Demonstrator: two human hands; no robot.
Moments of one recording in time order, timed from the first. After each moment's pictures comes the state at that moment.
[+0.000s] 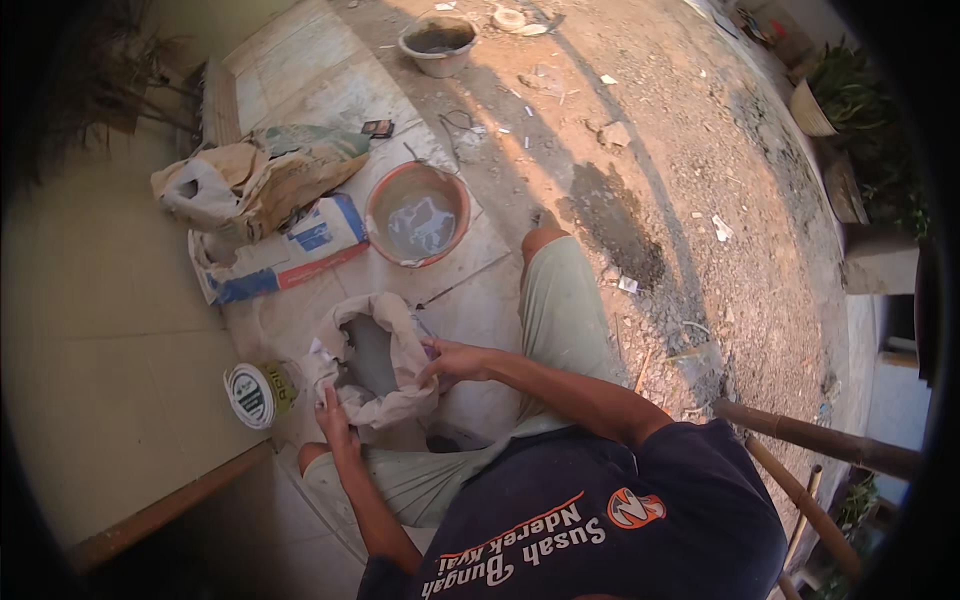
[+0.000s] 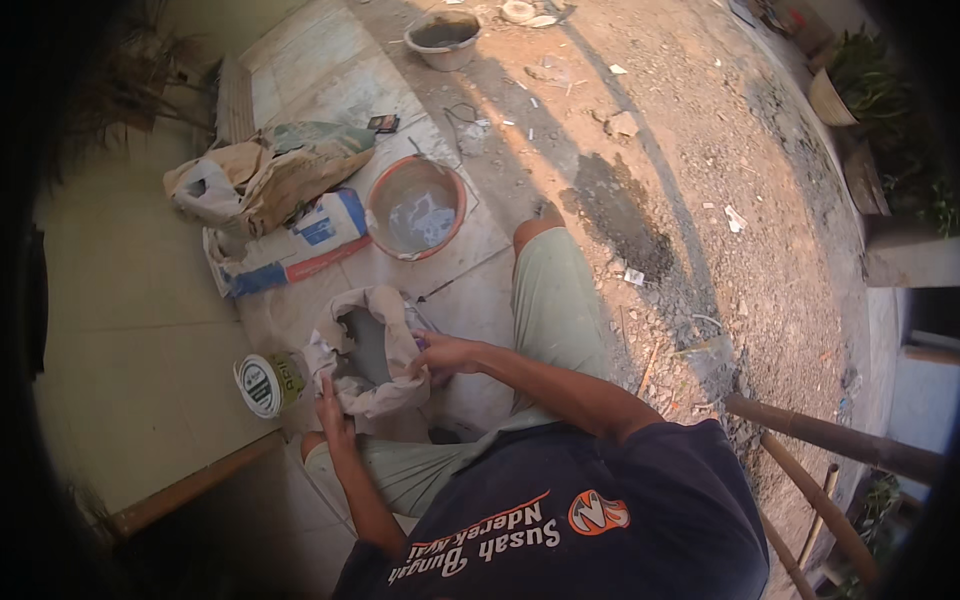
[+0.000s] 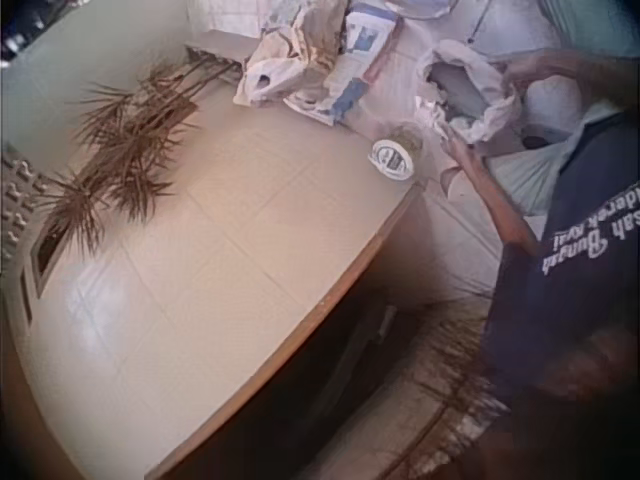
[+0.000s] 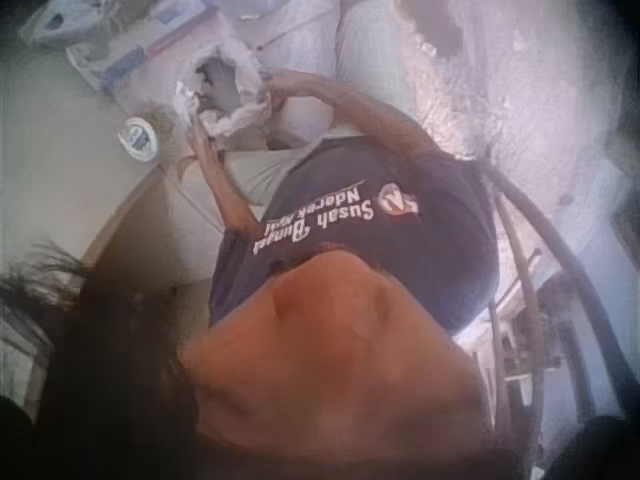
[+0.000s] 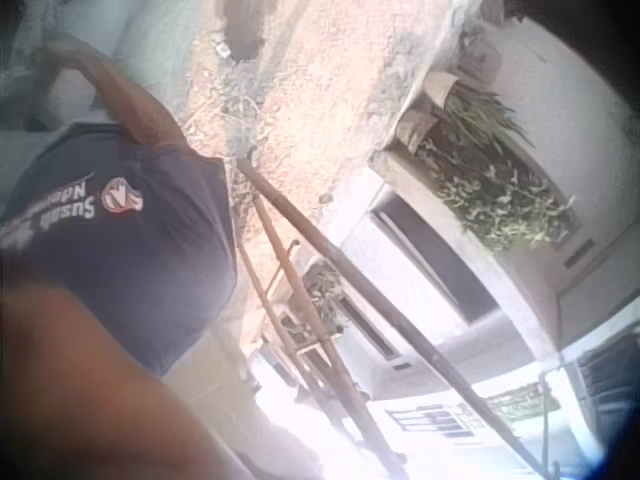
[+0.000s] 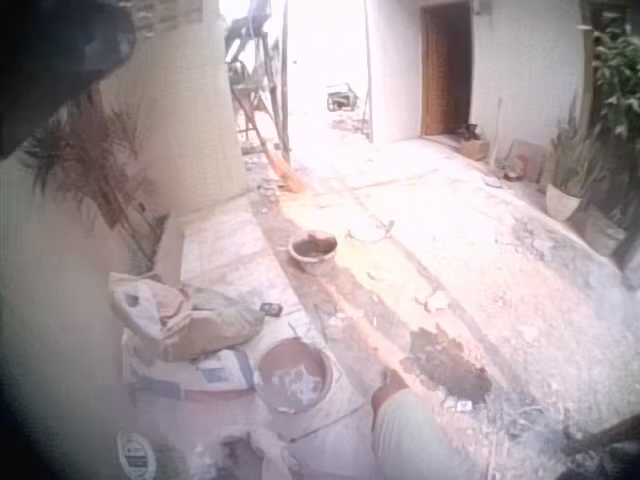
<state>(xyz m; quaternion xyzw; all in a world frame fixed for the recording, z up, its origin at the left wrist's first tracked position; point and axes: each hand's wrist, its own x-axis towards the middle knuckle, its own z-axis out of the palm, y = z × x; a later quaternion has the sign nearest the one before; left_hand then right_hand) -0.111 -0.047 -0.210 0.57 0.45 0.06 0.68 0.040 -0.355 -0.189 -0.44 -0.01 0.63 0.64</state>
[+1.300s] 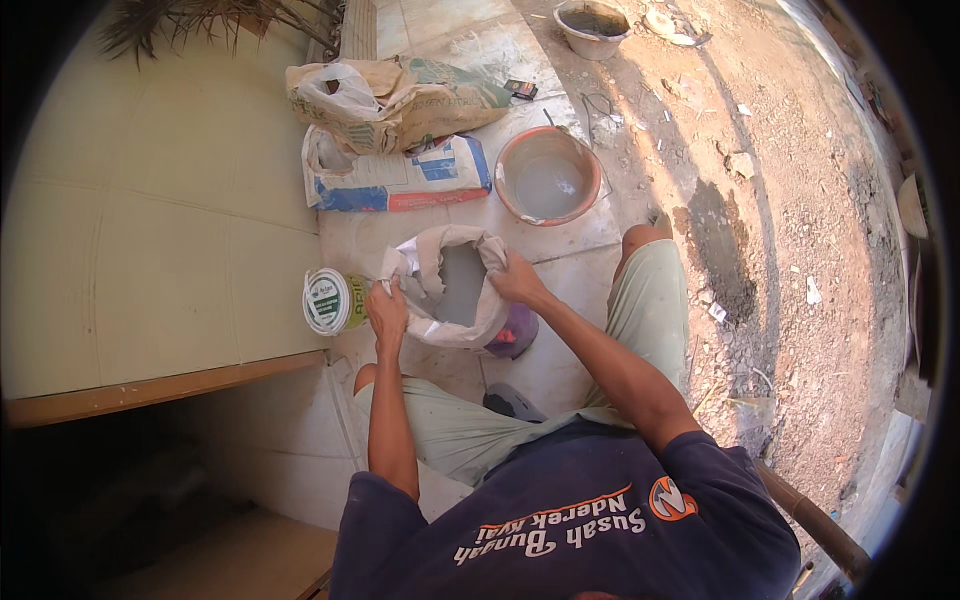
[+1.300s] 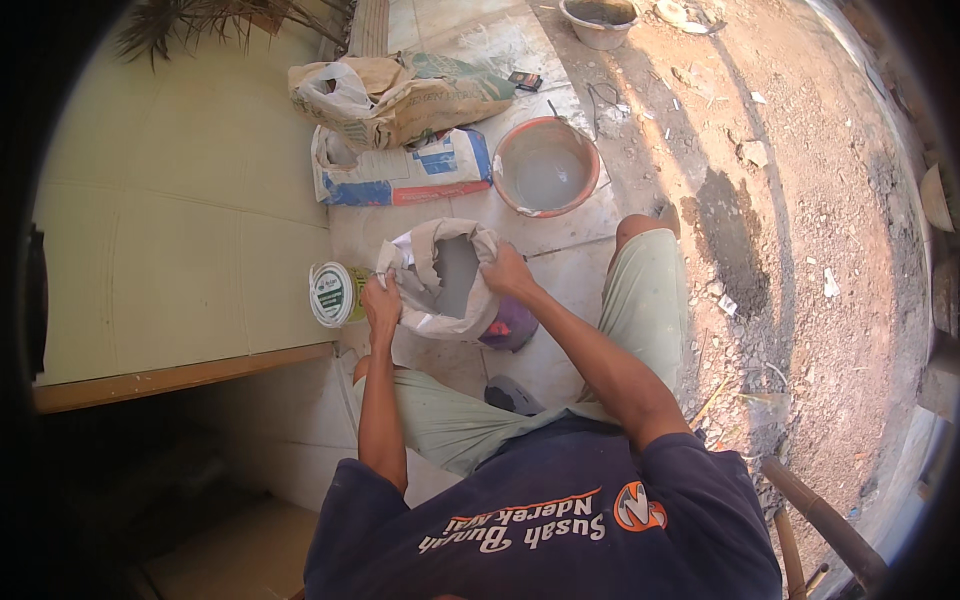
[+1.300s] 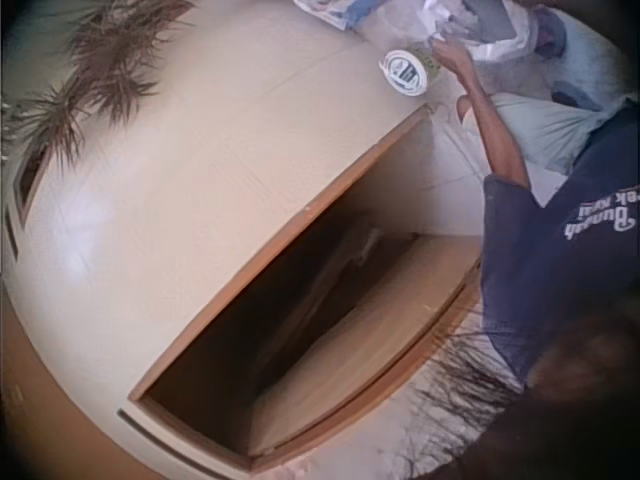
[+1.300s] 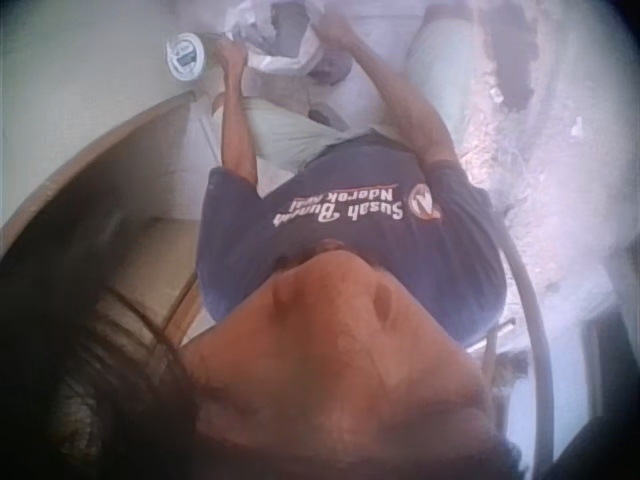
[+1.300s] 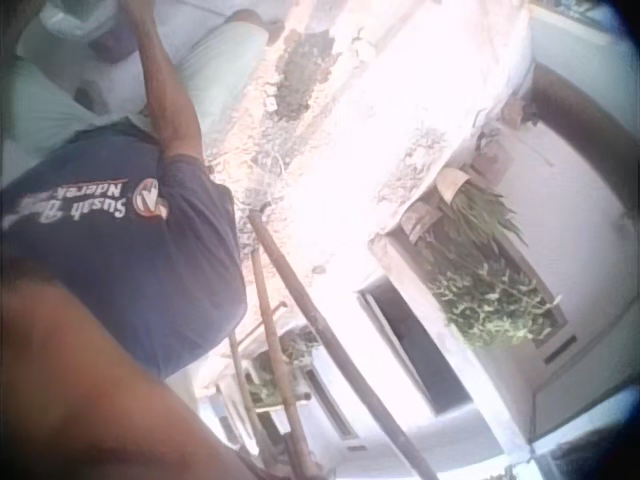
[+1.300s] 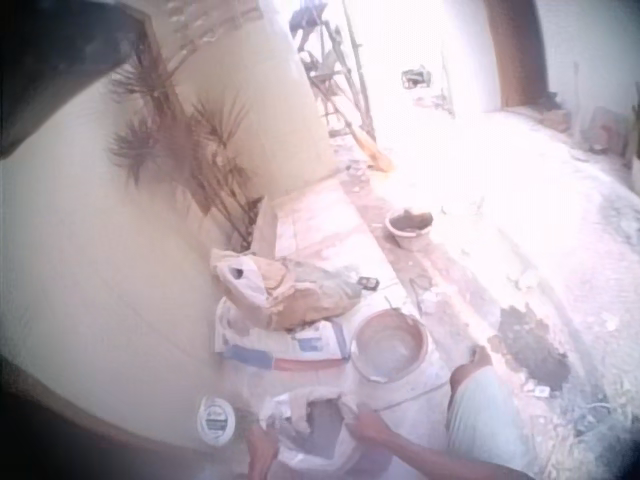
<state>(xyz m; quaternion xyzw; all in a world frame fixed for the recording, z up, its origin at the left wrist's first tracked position) -0.045 -0.011 -0.180 0.92 0.33 0.12 0.18 0.077 -0.268 -0.239 -0.81 -0.10 0.29 0.50</state>
